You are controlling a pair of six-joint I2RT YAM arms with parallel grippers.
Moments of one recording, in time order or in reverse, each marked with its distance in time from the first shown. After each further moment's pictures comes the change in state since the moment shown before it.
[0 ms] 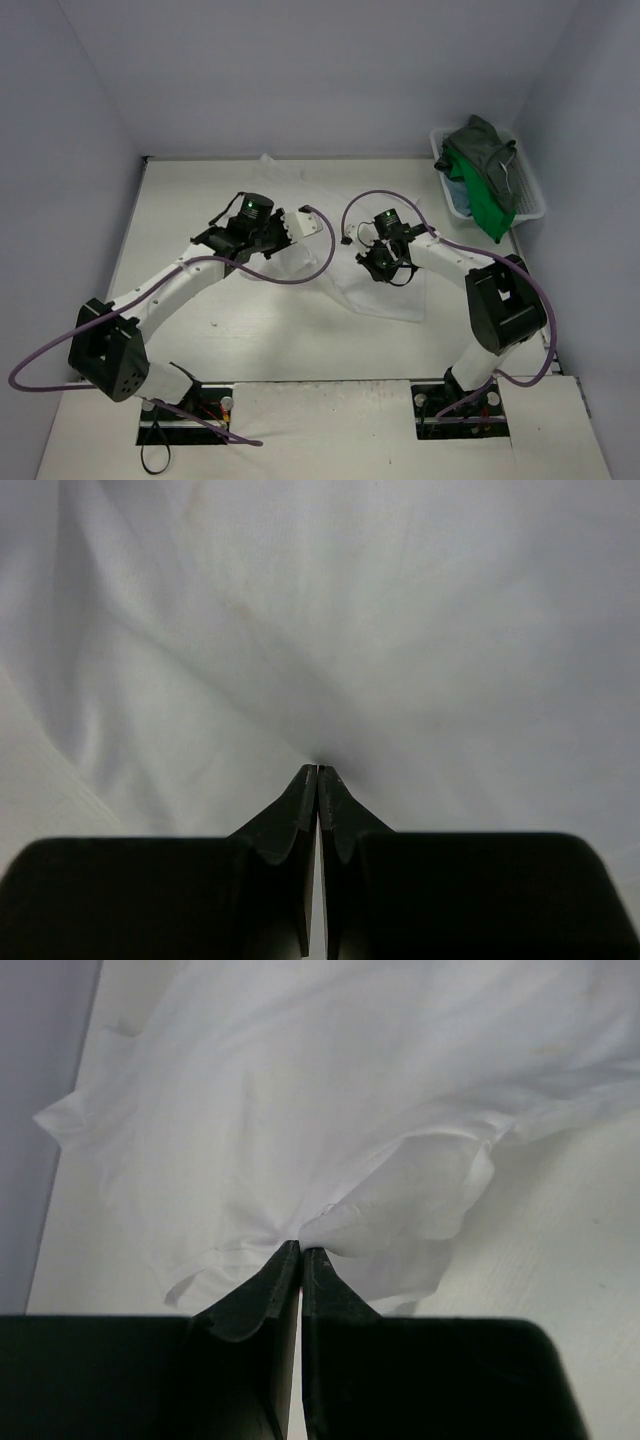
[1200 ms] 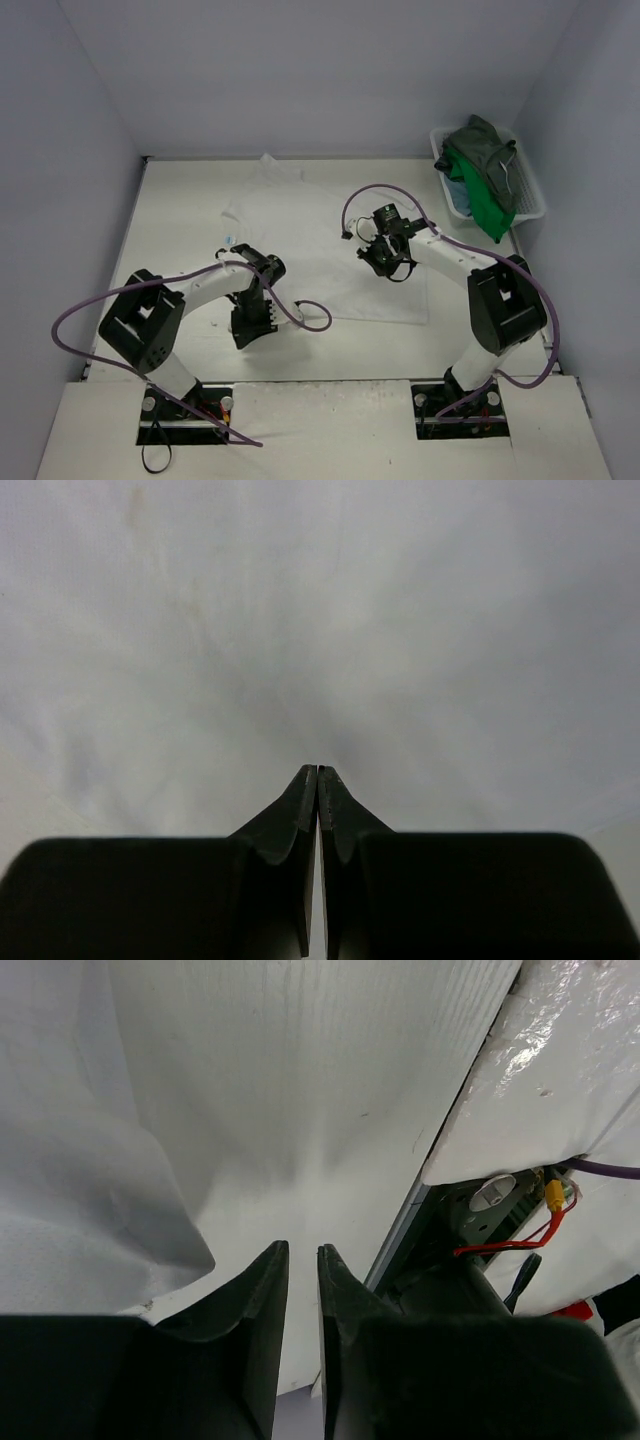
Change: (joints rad) left arm -0.084 0.196 -0.097 -0.890 0.147 0.071; right arm 0.005 -0.002 0.055 -0.056 0.069 0.024
